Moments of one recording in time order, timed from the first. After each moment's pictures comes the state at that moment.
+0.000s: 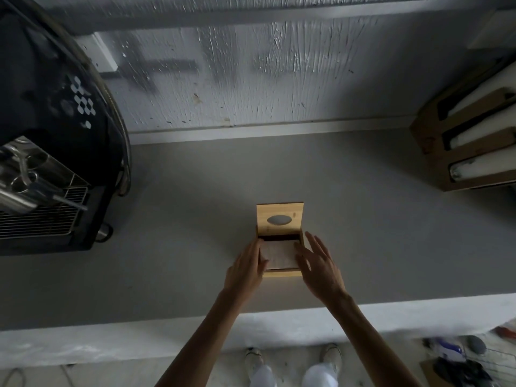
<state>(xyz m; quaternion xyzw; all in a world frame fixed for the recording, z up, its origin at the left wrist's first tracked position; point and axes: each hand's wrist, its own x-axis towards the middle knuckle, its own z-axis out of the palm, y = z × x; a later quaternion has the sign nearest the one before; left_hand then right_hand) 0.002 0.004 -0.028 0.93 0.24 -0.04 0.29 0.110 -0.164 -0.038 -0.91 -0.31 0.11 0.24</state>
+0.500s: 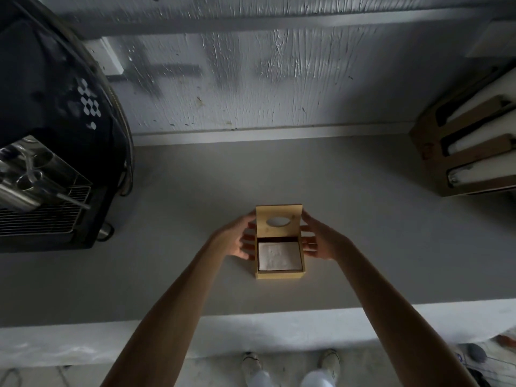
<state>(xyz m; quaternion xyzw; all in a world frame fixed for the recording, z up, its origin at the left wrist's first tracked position) 0.073 0.071 0.017 0.48 0.47 -0.22 0.71 0.199 -0.127 -0.001 -0.64 0.11 0.57 0.50</state>
